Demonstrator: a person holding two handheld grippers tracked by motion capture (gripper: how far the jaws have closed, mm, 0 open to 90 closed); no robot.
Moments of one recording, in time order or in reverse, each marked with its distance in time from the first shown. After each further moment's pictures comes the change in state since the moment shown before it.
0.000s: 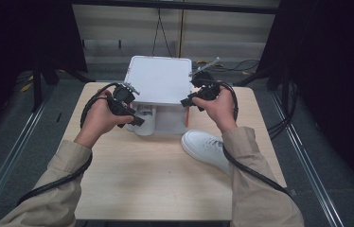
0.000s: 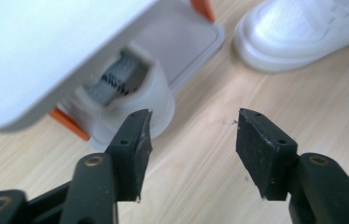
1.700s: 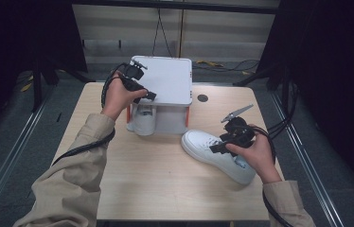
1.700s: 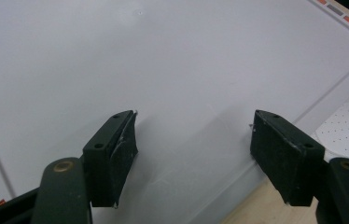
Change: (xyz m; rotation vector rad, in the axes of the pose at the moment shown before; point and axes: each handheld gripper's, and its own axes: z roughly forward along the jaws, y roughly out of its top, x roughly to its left) left arm 0.050 0.052 0.041 -0.145 0.072 -0.143; right arm 0.000 -0.142 -0.034 0.142 0.055 0.012
